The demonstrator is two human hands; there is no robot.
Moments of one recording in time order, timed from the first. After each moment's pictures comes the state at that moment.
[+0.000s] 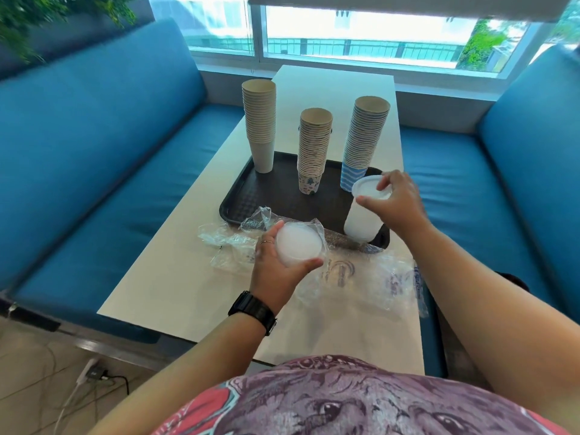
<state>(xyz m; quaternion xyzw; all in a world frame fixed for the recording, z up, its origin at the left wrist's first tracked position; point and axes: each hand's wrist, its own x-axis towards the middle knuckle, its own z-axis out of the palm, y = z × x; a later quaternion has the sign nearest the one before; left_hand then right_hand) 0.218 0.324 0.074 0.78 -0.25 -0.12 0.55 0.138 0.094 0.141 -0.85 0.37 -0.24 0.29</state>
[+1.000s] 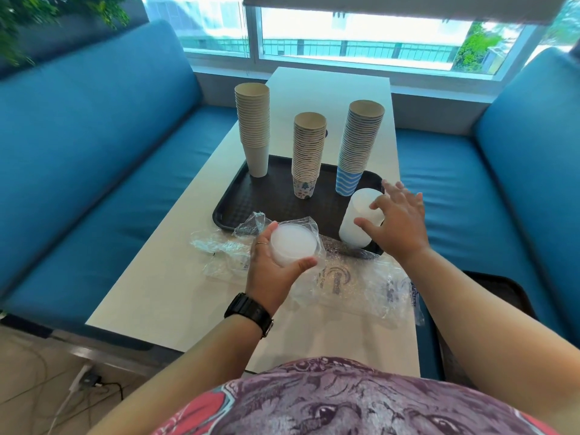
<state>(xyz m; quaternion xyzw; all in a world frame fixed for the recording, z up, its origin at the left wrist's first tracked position) 0.226 0.312 0.071 0.77 -0.23 -0.15 0.57 0.126 0.074 0.101 -0.92 0.33 -0.19 0.08</state>
